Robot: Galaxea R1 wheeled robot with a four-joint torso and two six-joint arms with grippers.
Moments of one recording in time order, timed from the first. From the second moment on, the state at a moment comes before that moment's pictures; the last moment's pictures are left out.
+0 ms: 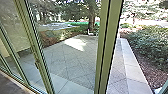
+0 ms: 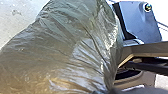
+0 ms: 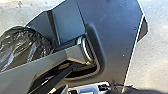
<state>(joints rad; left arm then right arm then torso) 1.51 3.01 -2.71 -0.53 -0.07 0.61 -1.50 2.95 -2.55 0.20 -0.04 0.14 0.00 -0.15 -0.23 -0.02</state>
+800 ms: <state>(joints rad) 1.51 3.01 -2.73 -0.53 -0.07 0.62 -1.54 2.99 -2.57 0.17 0.03 0.14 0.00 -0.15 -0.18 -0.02</state>
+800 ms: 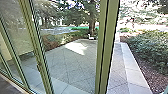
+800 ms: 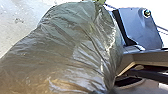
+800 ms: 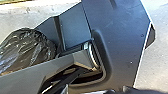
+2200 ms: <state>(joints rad) 1.51 3.03 -2.75 -0.50 -0.05 0.65 -1.57 3.07 -2.67 0.14 0.08 0.14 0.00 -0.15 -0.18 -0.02</state>
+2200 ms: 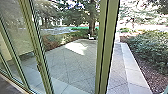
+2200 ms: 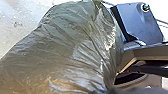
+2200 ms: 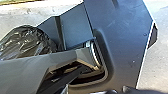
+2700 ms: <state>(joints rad) 1.51 3.03 -2.75 -0.50 -0.04 0.65 -1.58 3.07 -2.67 0.14 0.09 0.14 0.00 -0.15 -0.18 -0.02</state>
